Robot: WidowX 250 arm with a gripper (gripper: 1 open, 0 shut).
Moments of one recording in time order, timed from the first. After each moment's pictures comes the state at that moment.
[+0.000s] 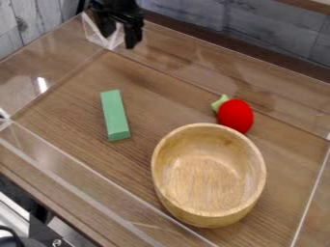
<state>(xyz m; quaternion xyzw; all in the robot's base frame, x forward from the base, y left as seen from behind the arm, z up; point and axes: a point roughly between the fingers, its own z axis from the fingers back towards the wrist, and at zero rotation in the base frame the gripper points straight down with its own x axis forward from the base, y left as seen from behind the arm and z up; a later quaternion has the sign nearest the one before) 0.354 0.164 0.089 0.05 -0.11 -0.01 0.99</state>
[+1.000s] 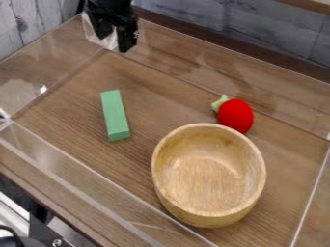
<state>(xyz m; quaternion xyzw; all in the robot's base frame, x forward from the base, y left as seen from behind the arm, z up) 0.341 0.155 0.090 0.05 -0.10 -0.06 0.99</state>
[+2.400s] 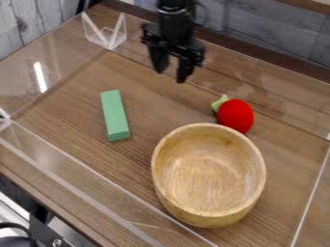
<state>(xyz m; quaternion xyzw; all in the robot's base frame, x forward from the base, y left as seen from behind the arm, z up) 0.341 0.039 0.076 0.02 -0.06 -0.03 1.00</state>
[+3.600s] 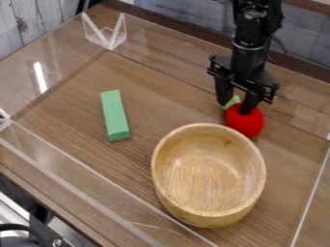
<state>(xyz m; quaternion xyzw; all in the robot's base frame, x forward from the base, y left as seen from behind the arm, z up) 0.354 -0.044 0.042 -0.01 -0.03 -0.06 1.00</state>
